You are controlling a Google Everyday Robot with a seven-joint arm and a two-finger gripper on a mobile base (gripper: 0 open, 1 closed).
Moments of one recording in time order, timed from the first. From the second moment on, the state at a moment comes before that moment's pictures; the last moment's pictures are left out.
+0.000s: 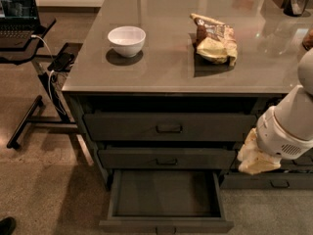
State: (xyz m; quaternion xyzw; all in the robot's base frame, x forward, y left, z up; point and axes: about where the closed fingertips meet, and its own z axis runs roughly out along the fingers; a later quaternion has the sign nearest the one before) arm 0.380 -0.219 0.791 -0.62 0.77 0.08 0.09
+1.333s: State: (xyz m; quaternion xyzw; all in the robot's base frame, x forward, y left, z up) arm 0.373 -0.231 0.676 -0.56 0.80 0.08 0.18
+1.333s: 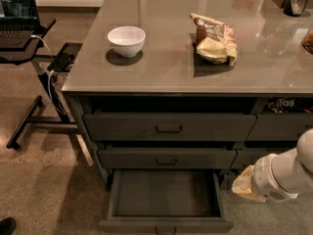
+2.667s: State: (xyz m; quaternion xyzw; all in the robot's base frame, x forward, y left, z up) arm 0.411 -0.230 0.620 -0.52 0.82 0.08 0.22
